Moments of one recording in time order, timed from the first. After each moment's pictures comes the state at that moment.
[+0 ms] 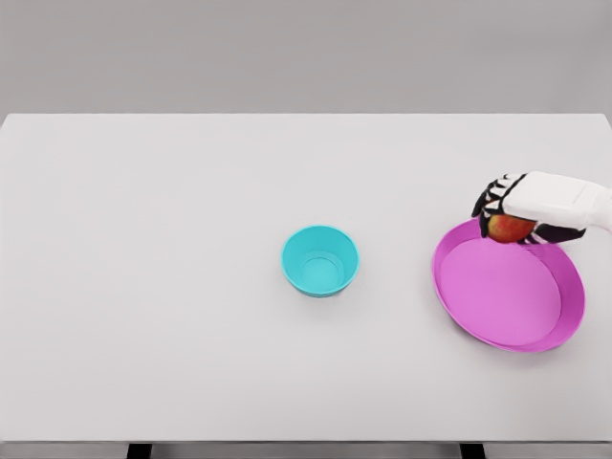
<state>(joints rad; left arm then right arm) -0.02 0.00 0.05 -0.08 -0.12 0.00 0.02 -0.42 -0.95 0.38 -1.55 0.32 -0.61 0.61</state>
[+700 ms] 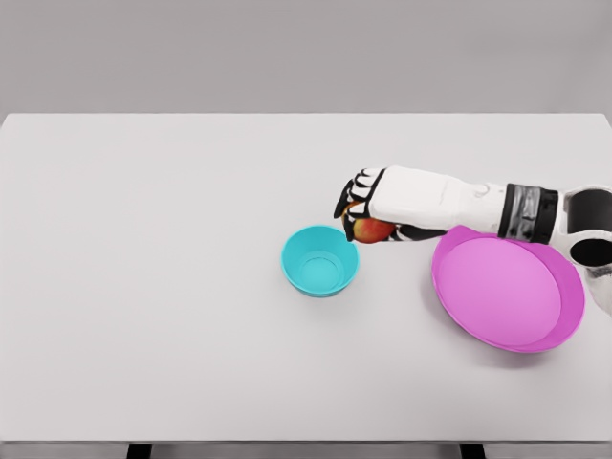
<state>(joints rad) -0.02 0.00 0.05 -0.08 -0.12 0.00 0.02 -0.53 -0.63 0.50 -1.67 0.33 -0.61 0.61</state>
